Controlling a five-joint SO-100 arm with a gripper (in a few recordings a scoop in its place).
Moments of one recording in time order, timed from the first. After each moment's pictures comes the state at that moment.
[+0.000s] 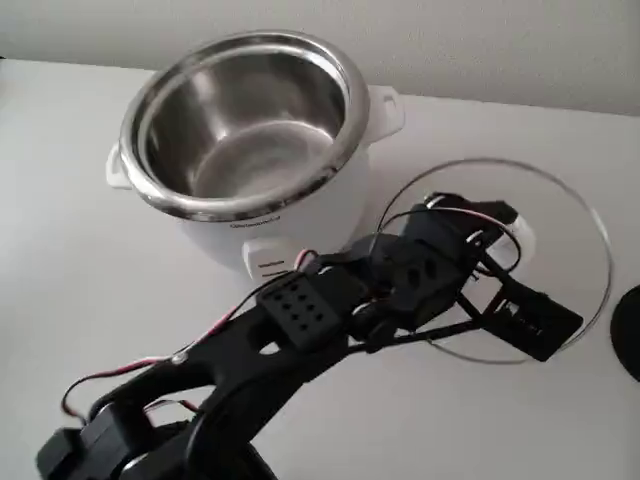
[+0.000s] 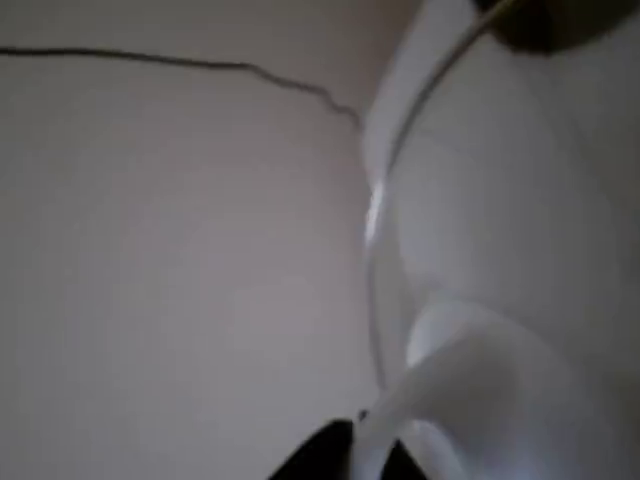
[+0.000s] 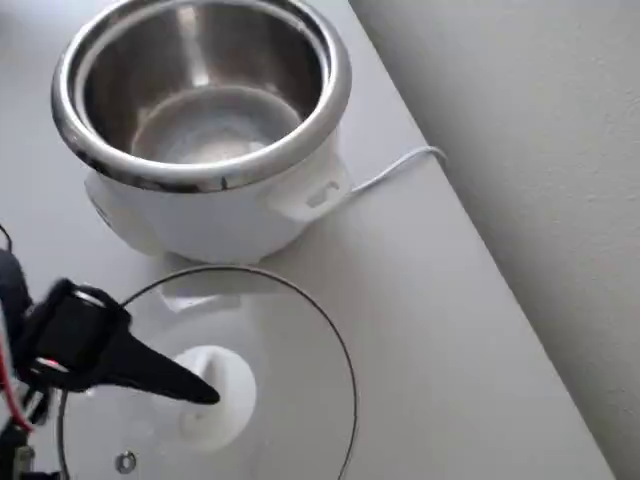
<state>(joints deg) 28.3 115.3 119.3 5.4 11.1</state>
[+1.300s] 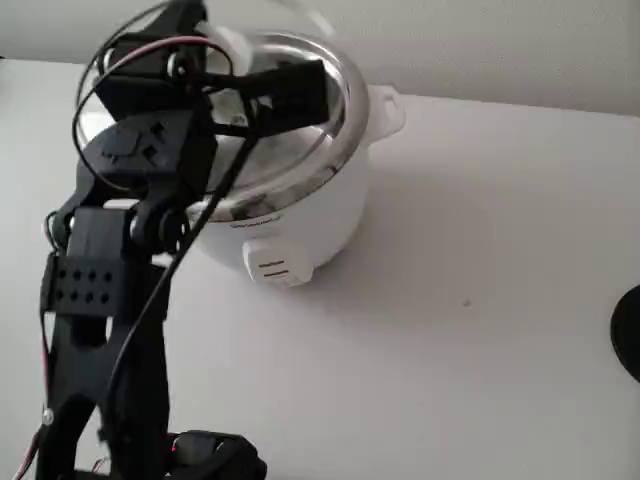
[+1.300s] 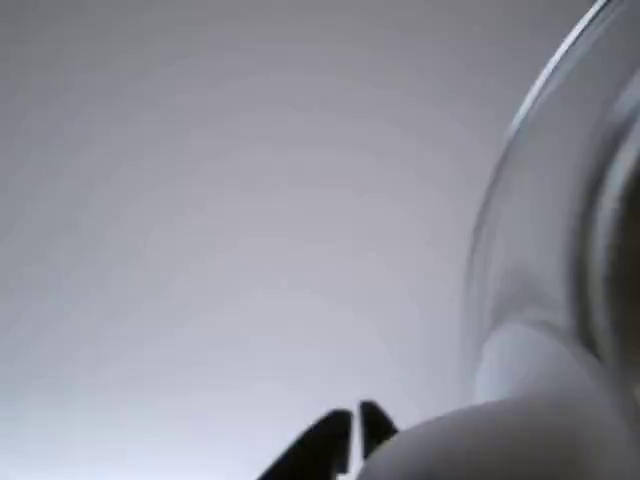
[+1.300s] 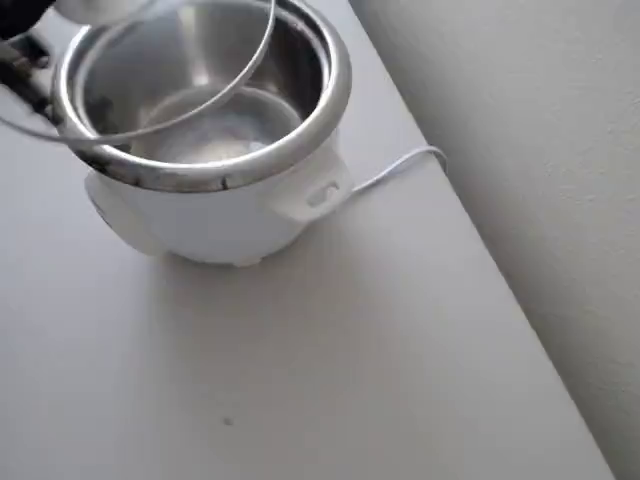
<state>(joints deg) -16.3 127.7 101.8 12.7 13.6</state>
